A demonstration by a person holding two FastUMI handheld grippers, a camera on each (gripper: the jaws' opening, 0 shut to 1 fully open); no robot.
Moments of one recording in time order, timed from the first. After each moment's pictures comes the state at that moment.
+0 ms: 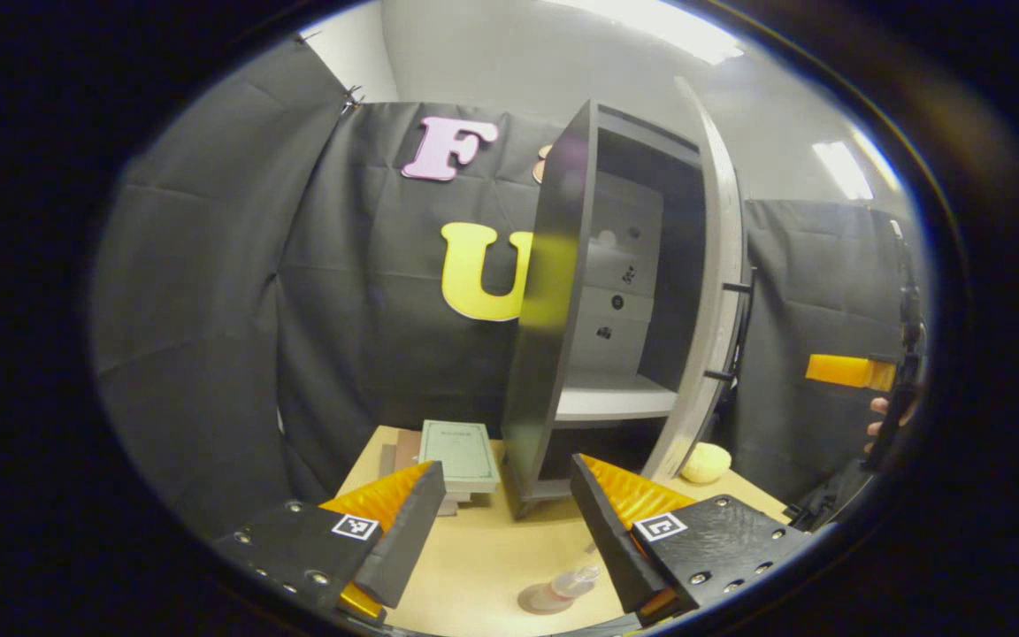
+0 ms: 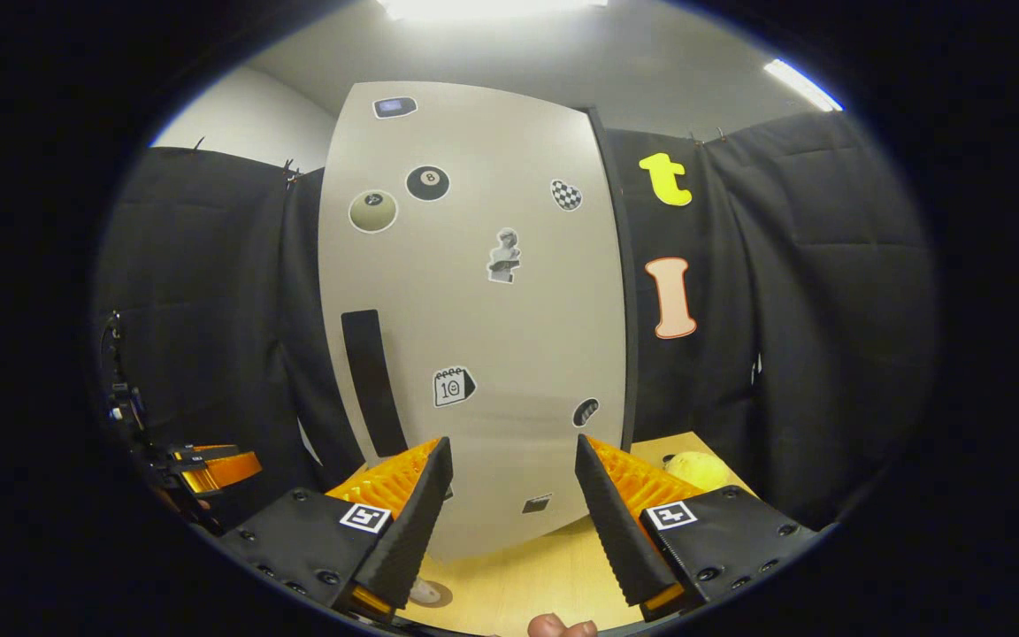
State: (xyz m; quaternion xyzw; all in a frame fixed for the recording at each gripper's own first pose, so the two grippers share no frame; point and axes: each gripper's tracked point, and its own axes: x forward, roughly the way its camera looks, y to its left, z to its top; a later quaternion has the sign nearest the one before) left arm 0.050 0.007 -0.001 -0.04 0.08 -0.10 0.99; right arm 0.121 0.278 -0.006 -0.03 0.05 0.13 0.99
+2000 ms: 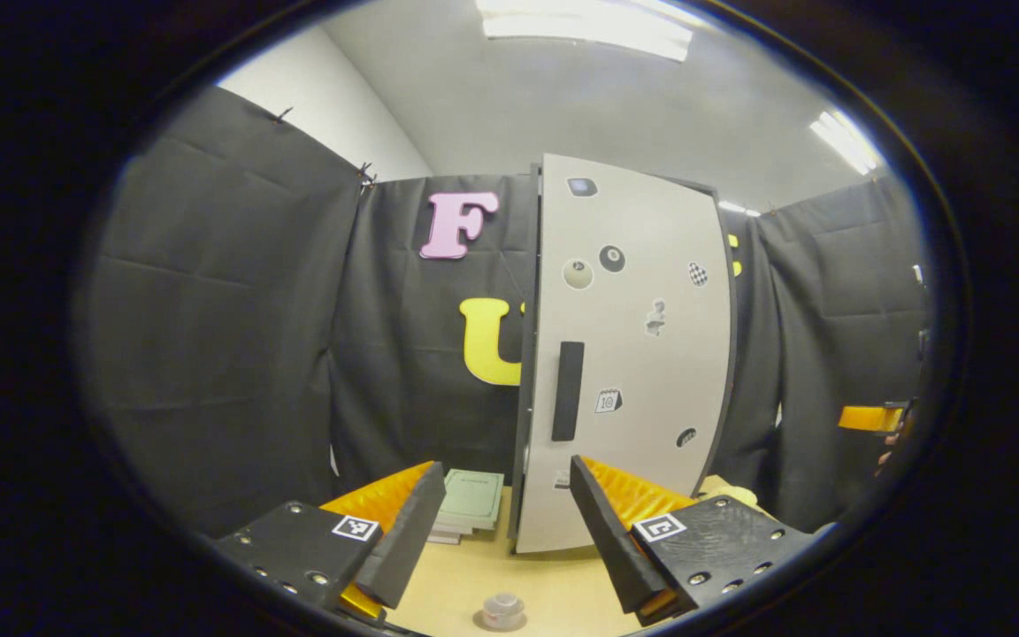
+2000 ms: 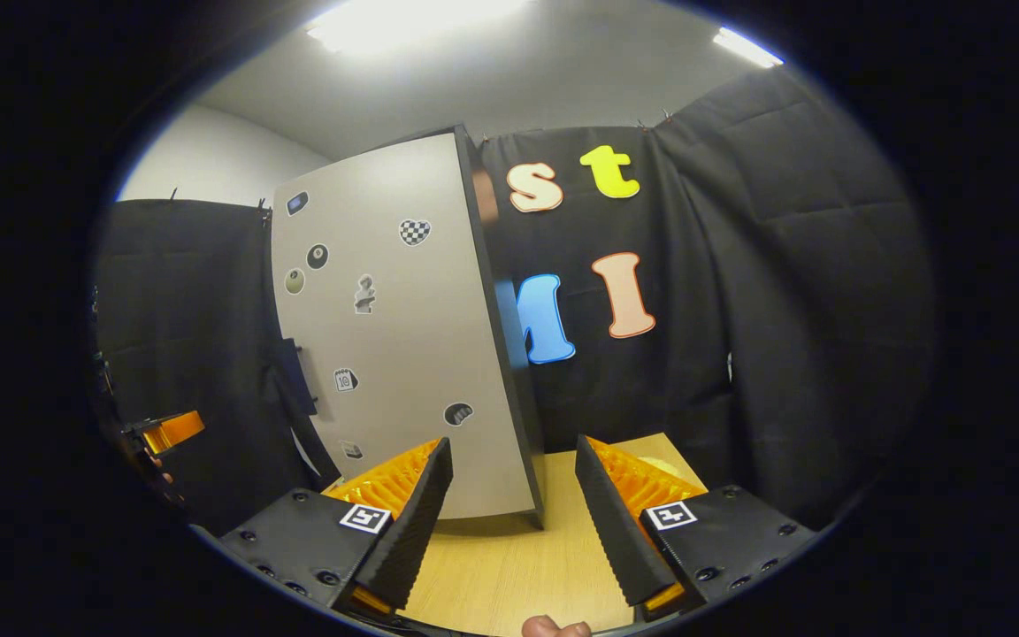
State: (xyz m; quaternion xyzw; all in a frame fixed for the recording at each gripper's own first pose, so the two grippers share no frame) left arm -0.021 -0.121 0.084 0.01 -0.01 0.03 1.00; right arm 0.135 0.082 0.005 0.02 0.05 0.17 0.98
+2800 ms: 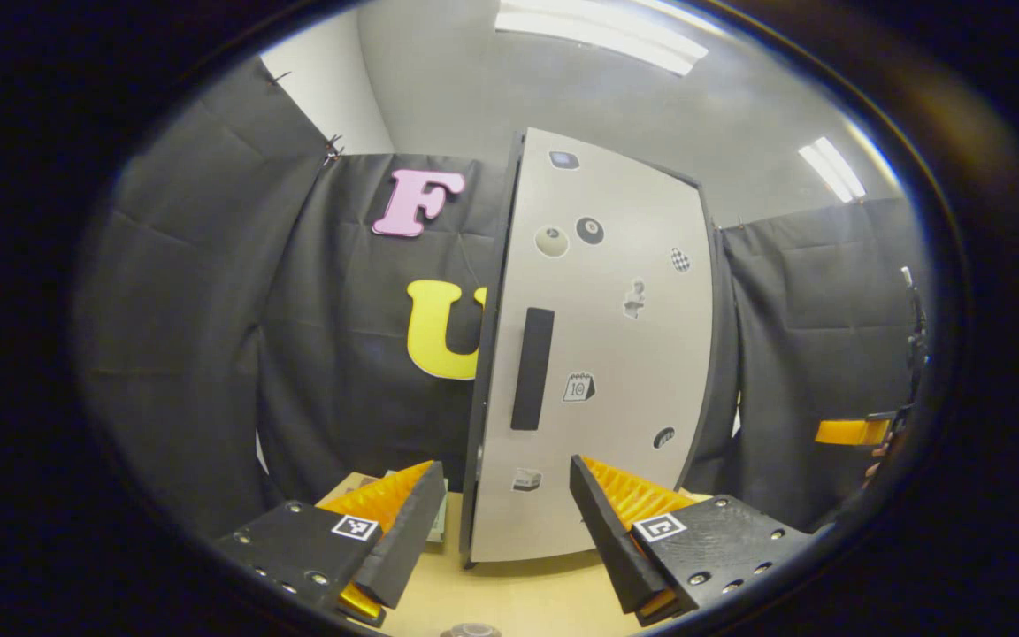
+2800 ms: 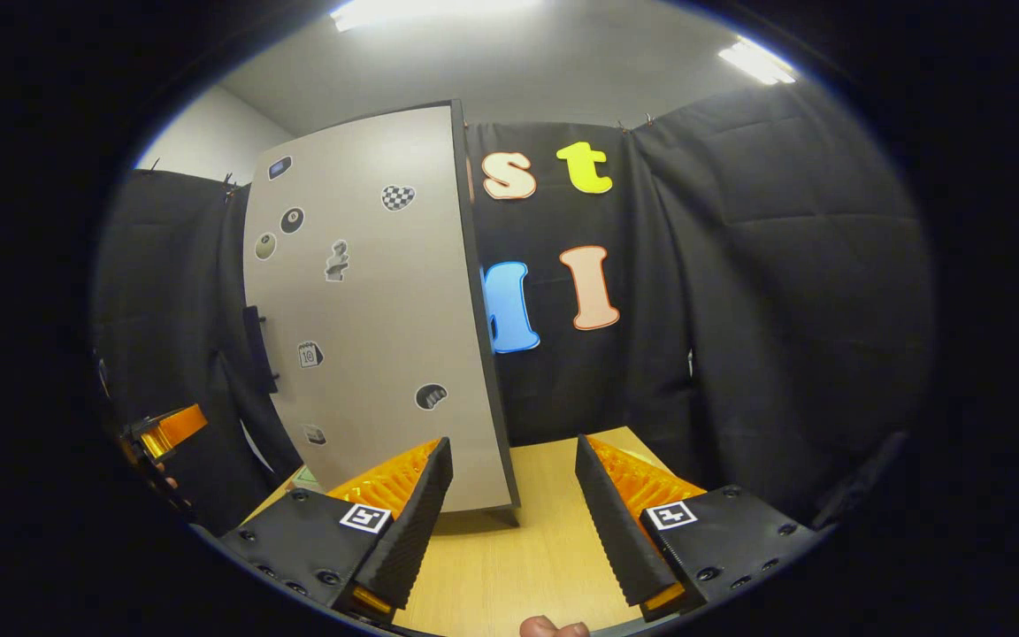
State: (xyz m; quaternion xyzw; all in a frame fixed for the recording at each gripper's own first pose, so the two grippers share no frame) left arm 0.070 -0.142 0.015 -0.02 -0.02 -0.07 1.00; right arm 0.133 0.084 -0.036 -0.01 0.06 0.08 0.99
